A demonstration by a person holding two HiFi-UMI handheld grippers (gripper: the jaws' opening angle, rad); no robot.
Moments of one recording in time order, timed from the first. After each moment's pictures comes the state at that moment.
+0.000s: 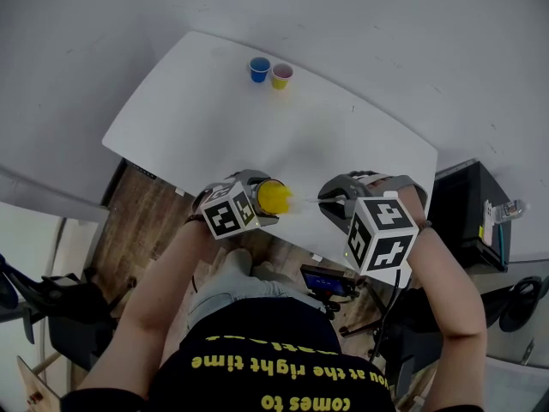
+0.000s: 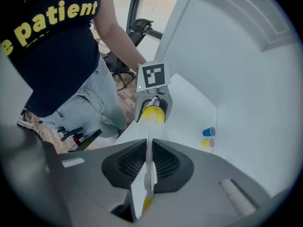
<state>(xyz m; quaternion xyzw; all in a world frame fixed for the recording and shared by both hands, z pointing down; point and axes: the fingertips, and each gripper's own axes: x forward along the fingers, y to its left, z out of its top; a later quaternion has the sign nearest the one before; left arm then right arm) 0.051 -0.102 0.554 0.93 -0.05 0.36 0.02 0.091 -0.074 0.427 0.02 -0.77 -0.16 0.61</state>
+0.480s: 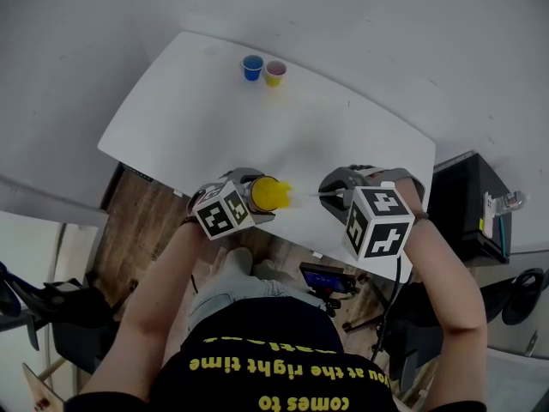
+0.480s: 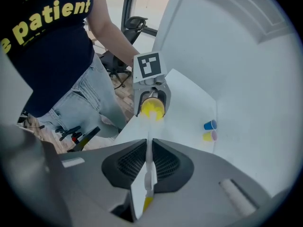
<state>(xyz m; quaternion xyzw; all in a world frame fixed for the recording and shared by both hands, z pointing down) 0.046 -0.108 0.552 0.93 -0.07 0.35 0.03 0.103 -0.085 0.439 0.04 -0.77 -0.13 0.62</state>
